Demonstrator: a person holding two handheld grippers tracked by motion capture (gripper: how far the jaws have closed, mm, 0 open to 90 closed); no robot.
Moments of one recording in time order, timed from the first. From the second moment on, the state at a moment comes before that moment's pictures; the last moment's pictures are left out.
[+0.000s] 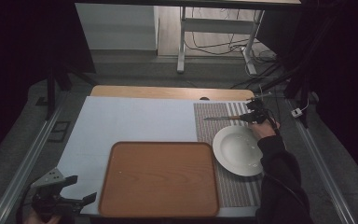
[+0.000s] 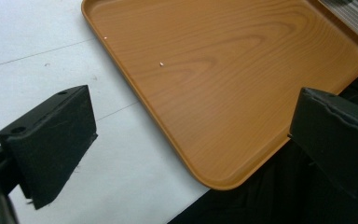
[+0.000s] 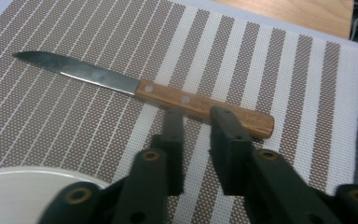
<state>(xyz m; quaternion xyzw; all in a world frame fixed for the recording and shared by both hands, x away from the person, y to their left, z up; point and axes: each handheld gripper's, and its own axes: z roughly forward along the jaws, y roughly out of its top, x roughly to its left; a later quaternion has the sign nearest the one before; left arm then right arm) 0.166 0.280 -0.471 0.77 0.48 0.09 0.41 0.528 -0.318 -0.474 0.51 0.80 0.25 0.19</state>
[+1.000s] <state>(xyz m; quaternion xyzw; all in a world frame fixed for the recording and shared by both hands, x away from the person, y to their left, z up) 0.164 0.280 -0.471 0.77 0.48 0.09 0.41 0.572 -0.321 -0.494 0.53 0.79 0.22 0.21</state>
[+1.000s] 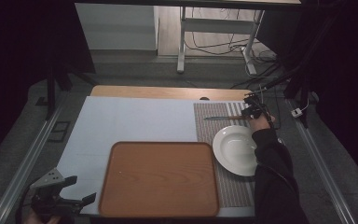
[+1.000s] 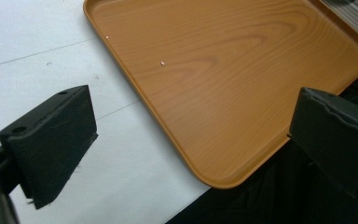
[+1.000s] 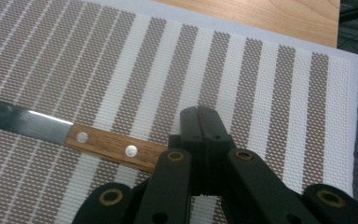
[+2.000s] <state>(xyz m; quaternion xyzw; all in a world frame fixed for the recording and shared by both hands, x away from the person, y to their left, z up) 0.165 0.277 -0.470 0.78 0.48 0.09 0.40 0.535 -0.337 -0.492 0.51 0.83 0.21 0.12</state>
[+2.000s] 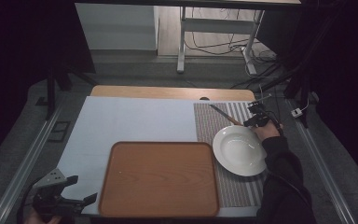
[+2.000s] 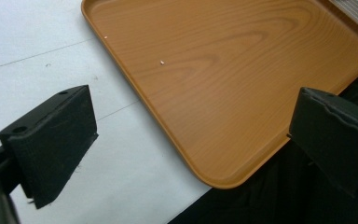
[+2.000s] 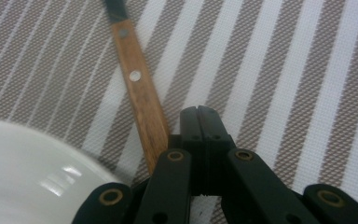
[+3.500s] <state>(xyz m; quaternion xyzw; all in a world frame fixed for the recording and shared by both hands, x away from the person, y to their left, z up) 0.165 0.277 -0.471 0.78 0.48 0.09 0.40 0.555 -0.288 -0.496 0.44 0.87 0.19 0.12</state>
